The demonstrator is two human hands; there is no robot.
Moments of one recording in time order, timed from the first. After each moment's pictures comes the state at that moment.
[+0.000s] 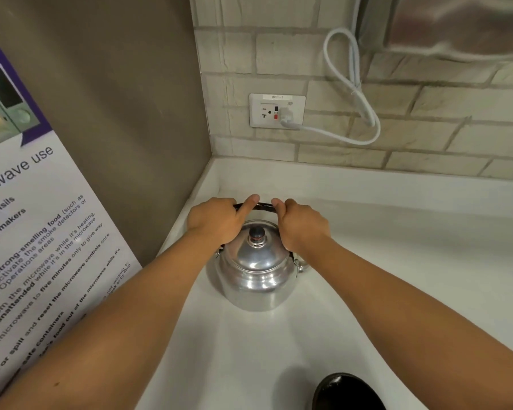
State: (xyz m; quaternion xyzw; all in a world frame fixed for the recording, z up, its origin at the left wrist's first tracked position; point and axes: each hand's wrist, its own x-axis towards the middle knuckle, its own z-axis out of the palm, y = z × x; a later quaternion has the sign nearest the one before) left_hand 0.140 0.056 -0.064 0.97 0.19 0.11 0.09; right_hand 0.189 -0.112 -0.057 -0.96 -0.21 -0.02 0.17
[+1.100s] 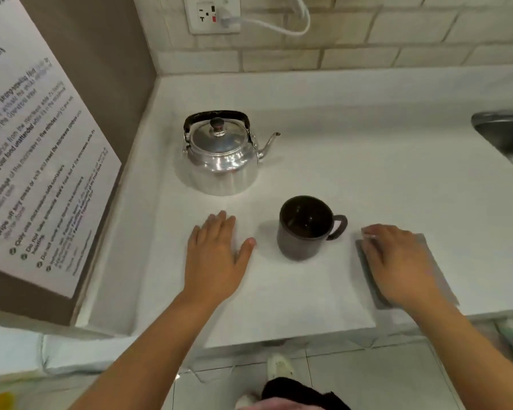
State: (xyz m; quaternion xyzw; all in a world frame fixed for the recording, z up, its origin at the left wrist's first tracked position) left_hand -0.108 -0.060 -0.151 0.98 0.04 0.07 0.19; right_hand -0.076 -0.361 -0.128 -0.99 -0.06 -0.05 0.15
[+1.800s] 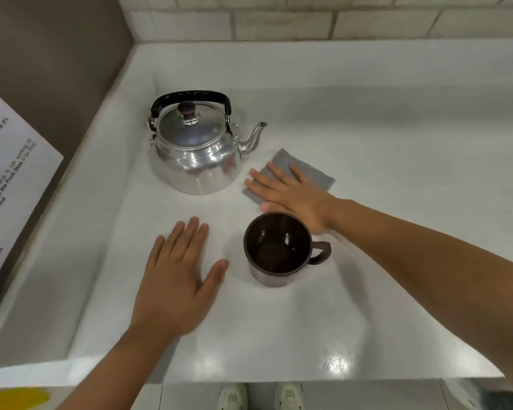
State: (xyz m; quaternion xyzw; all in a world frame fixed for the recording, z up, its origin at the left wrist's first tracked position) left_hand -0.109 -0.068 -0.161 0.99 0.06 0.04 0.15; right_hand 0.105 -0.267 -0.154 -0.87 -0.49 0.12 0.03
